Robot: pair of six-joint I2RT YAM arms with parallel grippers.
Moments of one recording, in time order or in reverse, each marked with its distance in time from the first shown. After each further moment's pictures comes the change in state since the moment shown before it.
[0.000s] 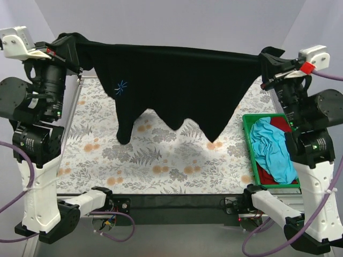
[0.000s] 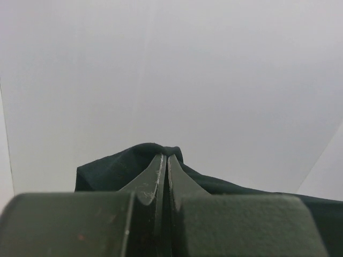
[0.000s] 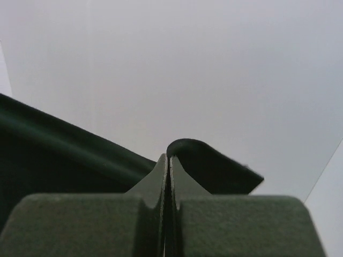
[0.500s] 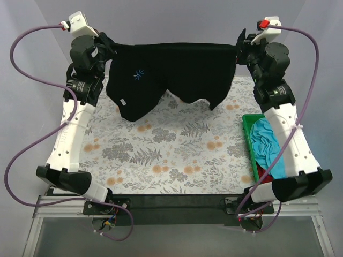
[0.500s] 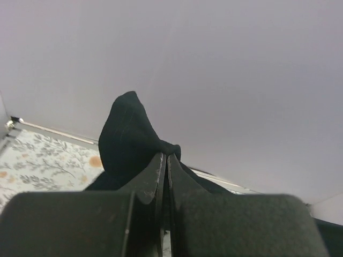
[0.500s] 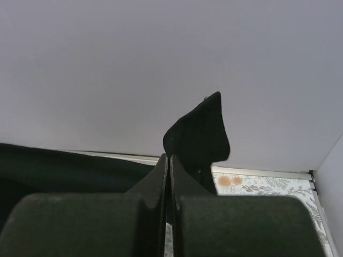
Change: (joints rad) left arm 0.013 0.393 -0.029 0.050 -0.159 -0.198; right arm -0.008 0.472 0.179 0.006 0.171 0.170
